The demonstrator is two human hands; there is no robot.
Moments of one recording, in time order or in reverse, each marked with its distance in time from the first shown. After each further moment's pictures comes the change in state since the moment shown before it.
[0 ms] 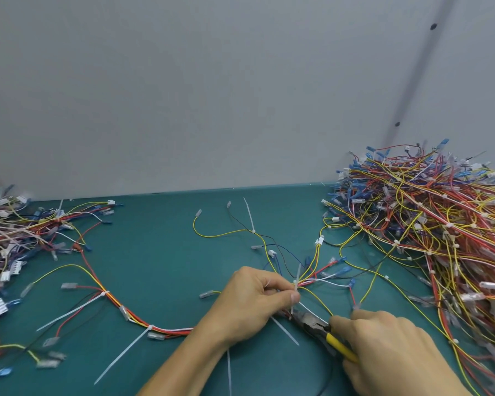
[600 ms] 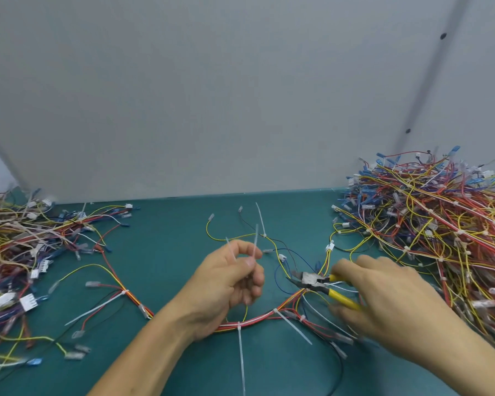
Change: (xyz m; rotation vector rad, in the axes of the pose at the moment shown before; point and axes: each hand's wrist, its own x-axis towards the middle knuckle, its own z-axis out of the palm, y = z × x) left_hand -0.023 0.025 -0.045 -0.515 0.120 -0.079; right_hand 0.029 0.018 -0.026 -0.008 0.362 -0.137
